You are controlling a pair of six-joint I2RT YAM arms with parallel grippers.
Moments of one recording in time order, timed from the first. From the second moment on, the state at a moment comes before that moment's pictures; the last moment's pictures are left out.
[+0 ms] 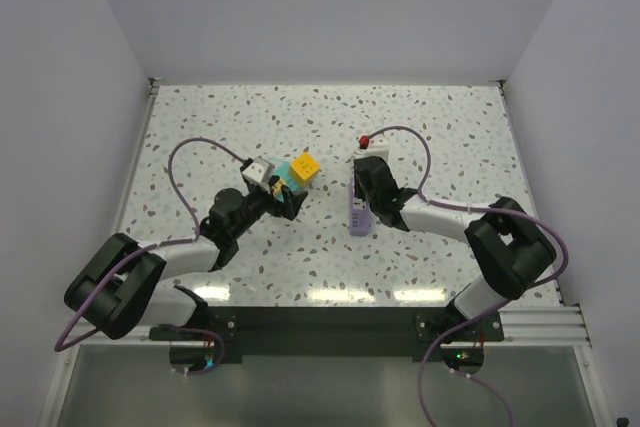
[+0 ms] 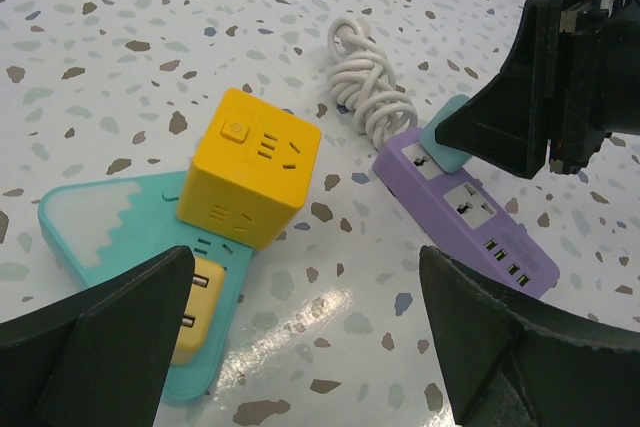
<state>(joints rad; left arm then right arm) -0.53 1.33 0.31 0.92 0.11 -0.21 0.68 1.60 0.81 0.12 0.48 0.35</state>
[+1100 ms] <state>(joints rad) -0.52 1.22 0.31 0.79 0.03 -0.20 0.76 1.64 0.76 0.28 0.55 0.38</state>
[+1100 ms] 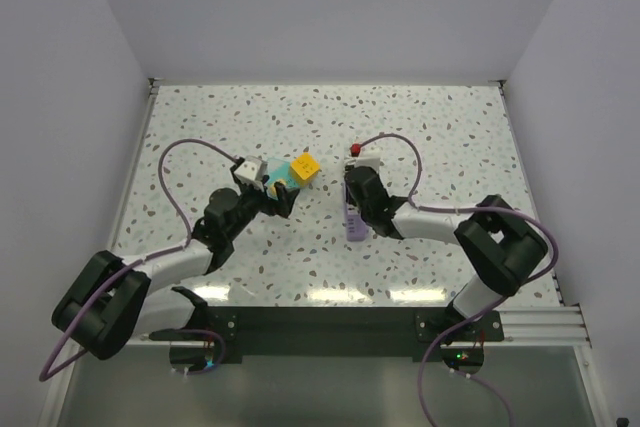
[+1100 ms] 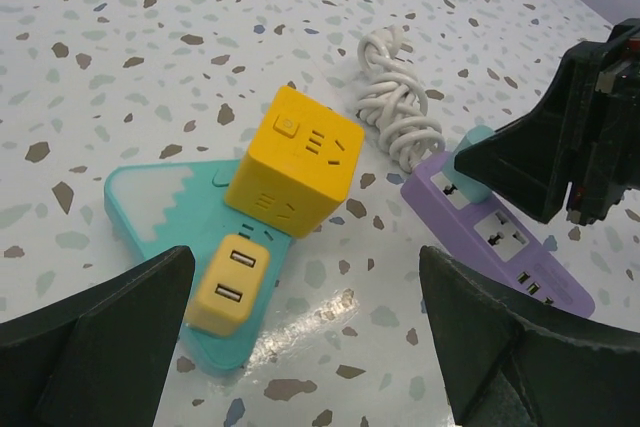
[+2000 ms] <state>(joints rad) -0.52 0.83 0.45 0.29 -0.51 -0.27 0.47 1.19 0.74 0.06 0.31 0.23</state>
